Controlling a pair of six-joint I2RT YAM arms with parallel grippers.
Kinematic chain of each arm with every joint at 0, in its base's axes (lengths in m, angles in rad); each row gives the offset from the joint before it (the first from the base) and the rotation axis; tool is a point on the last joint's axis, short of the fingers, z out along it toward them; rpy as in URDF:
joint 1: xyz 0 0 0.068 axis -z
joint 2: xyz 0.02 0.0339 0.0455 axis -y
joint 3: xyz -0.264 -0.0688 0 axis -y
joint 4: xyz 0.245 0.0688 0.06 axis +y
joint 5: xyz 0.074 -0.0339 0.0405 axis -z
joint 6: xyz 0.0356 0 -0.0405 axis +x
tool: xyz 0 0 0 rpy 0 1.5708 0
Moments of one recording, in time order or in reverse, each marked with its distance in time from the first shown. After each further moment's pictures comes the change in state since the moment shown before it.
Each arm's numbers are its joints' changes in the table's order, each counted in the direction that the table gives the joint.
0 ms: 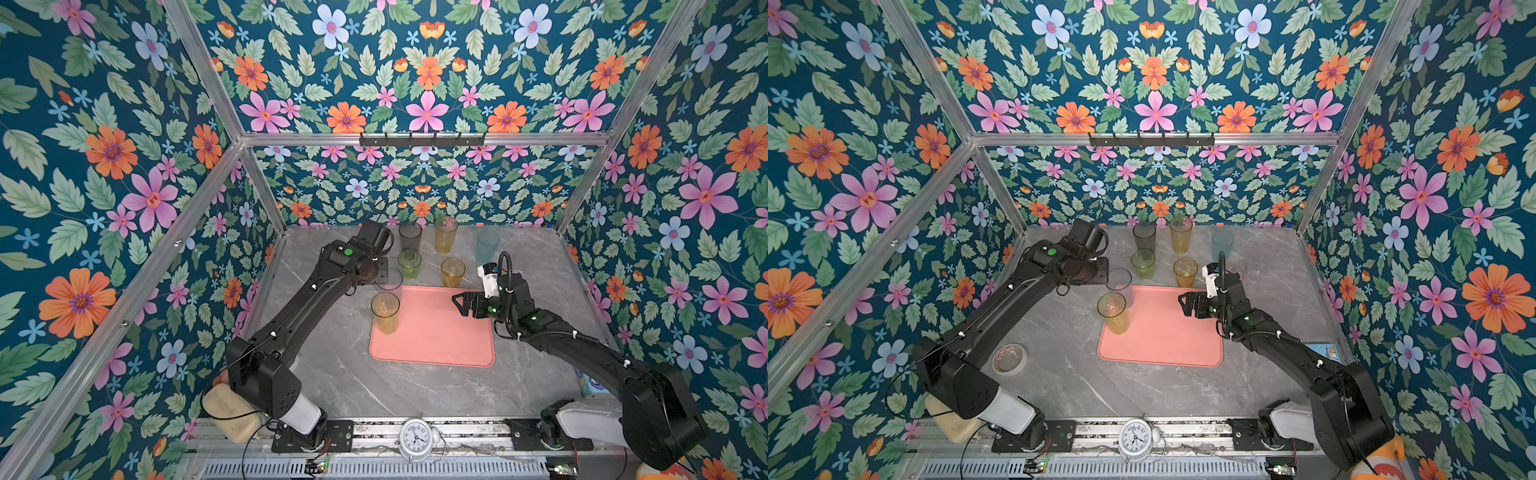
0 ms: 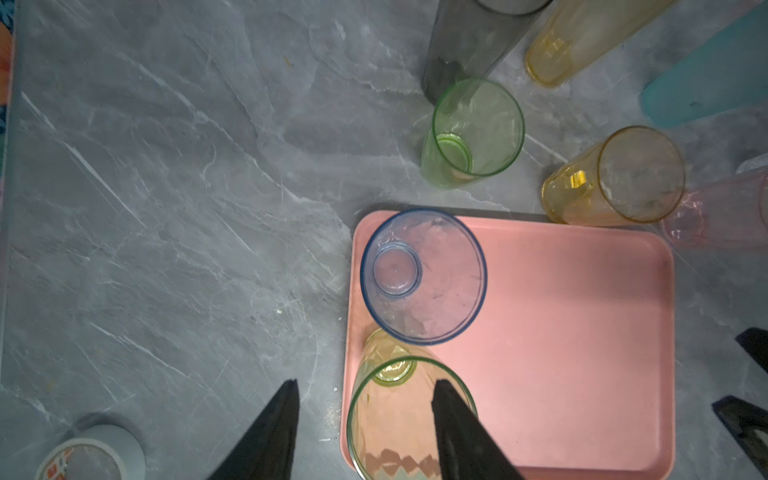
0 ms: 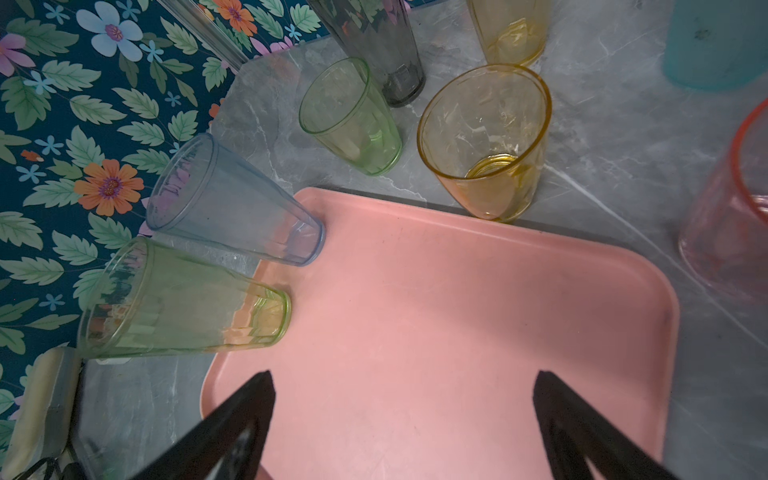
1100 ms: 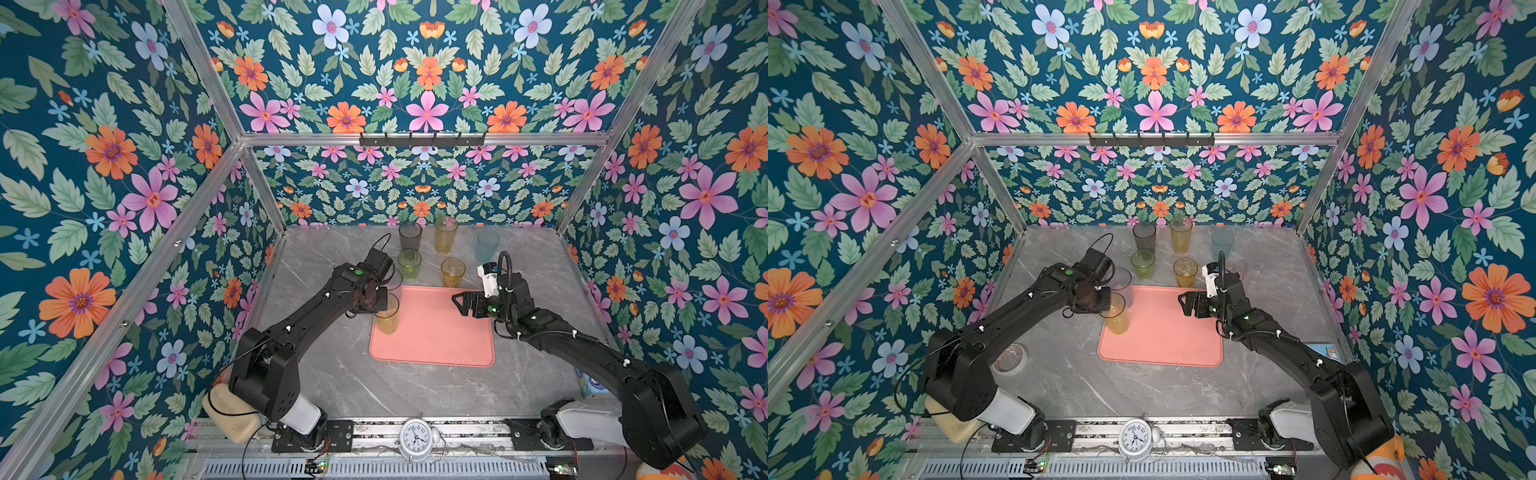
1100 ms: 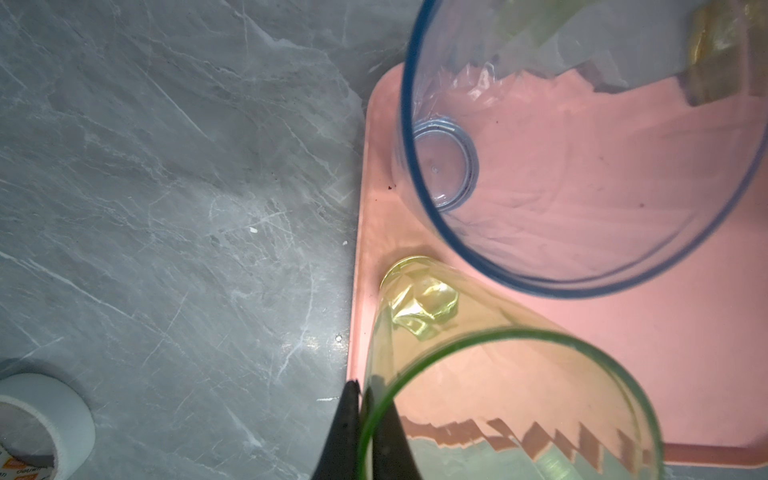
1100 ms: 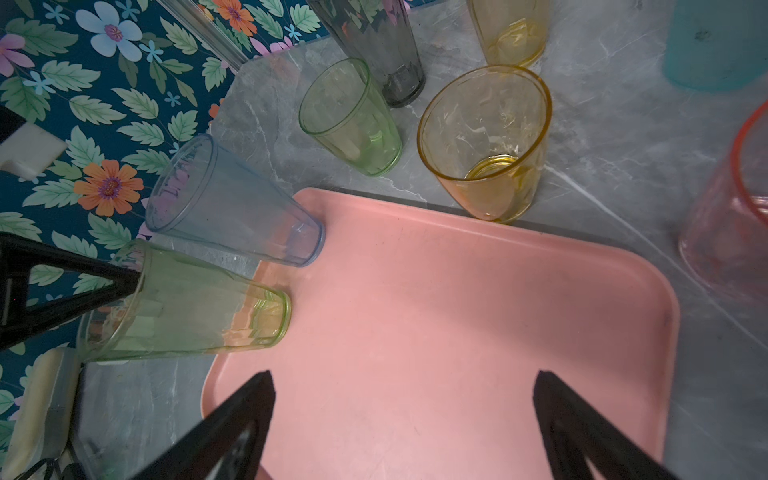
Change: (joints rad) left arm 0.011 0.025 -0.358 -0.095 0.074 -0.061; right arm 0.000 -0.003 0.008 0.001 0.000 0.000
